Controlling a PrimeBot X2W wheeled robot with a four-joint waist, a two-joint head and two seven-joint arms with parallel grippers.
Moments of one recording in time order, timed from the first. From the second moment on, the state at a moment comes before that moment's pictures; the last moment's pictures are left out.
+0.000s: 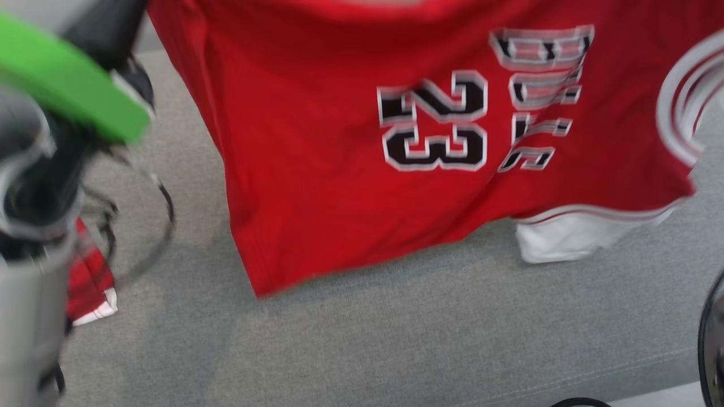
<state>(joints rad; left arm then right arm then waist) -0.74 0.36 -0.19 -0.27 -0.90 0.20 0.59 -0.92 -0.23 -0.19 -0.23 0.73 0.13 0.59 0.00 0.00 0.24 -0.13</state>
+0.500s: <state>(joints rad) -1.48 0.28 -0.30 0.53 -0.58 -0.04 0.04 -1.64 -0.08 -0.12 0.49 0.33 0.13 0.15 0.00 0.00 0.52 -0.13</state>
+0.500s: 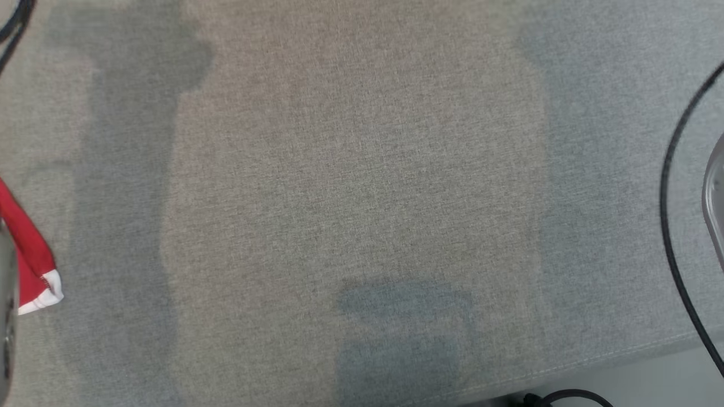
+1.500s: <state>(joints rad) -0.34 0.44 -0.40 0.23 -0.68 -0.05 -0.26 -0.25 -0.46 0.22 0.02 0.88 0.13 -0.12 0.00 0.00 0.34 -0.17</state>
